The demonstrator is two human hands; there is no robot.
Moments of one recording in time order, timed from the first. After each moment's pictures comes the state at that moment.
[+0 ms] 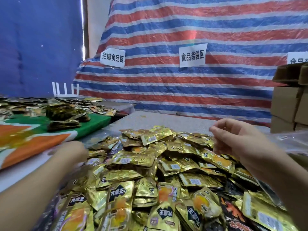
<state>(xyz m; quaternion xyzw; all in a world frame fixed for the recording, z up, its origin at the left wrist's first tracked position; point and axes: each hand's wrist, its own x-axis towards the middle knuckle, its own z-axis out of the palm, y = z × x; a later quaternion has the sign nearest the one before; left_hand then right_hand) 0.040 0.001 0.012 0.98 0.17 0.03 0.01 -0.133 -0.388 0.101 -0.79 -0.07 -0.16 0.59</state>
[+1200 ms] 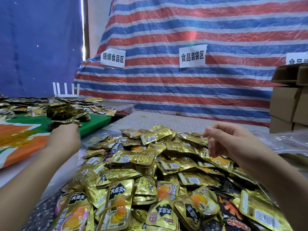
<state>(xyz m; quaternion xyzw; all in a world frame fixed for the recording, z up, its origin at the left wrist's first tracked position) 0.012 0.009 0.042 0.95 0.12 0.27 0.11 -0.128 -0.389 0.096 -0.81 -0.09 -0.13 0.57</state>
